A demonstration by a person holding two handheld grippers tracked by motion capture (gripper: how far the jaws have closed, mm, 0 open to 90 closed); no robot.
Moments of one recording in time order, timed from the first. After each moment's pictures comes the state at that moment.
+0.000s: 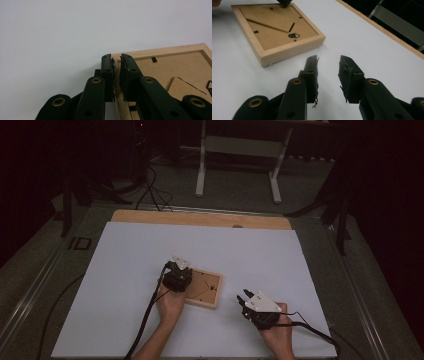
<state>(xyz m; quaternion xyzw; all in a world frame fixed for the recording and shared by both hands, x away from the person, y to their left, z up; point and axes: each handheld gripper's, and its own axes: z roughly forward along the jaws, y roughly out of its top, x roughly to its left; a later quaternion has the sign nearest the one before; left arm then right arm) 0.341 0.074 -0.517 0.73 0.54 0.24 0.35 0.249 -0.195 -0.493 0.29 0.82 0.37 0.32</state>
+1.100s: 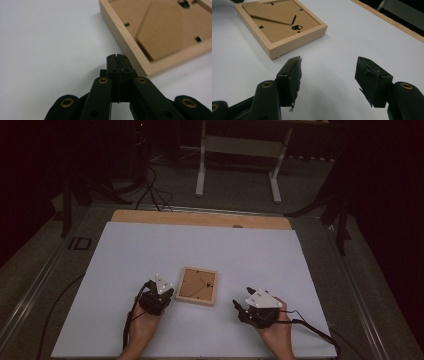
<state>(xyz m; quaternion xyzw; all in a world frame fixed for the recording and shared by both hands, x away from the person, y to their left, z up) 0.274 0.124 -0.521 0.80 0.45 0.23 0.32 0.254 -0.195 -0.493 0.31 0.83 0.38 0.28</state>
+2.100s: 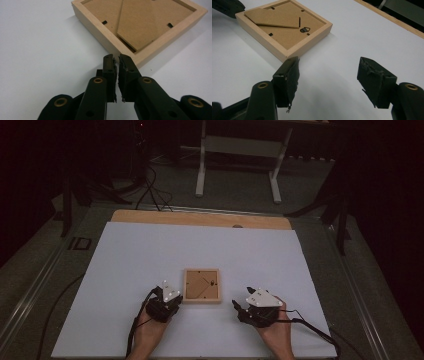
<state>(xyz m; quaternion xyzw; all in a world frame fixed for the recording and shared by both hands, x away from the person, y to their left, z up) 0.261 0.108 -0.523 0.81 0.43 0.20 0.34 0.257 -0.196 -0.494 0.32 0.82 0.38 0.27</state>
